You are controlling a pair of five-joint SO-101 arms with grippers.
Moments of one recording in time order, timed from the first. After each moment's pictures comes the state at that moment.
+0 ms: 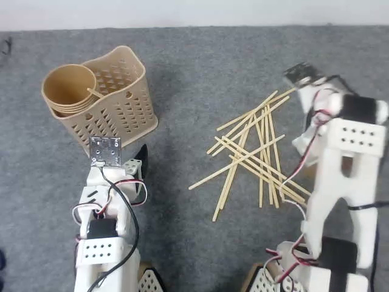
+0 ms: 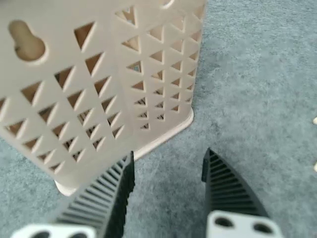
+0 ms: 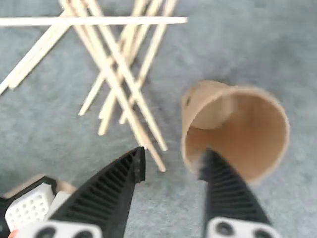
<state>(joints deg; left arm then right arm) -9.0 -71.6 94.6 19.4 1.6 6.6 -14.9 5.3 100.6 37.8</state>
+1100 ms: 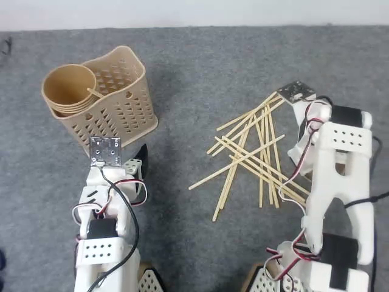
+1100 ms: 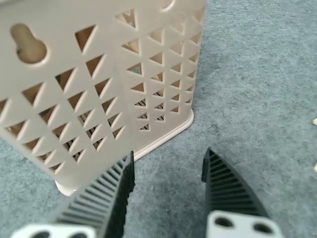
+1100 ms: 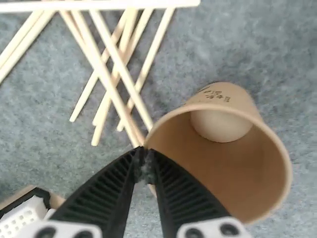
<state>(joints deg) -9.0 -71.6 94.6 19.4 1.6 8.8 -13.1 16.2 89.2 37.6</state>
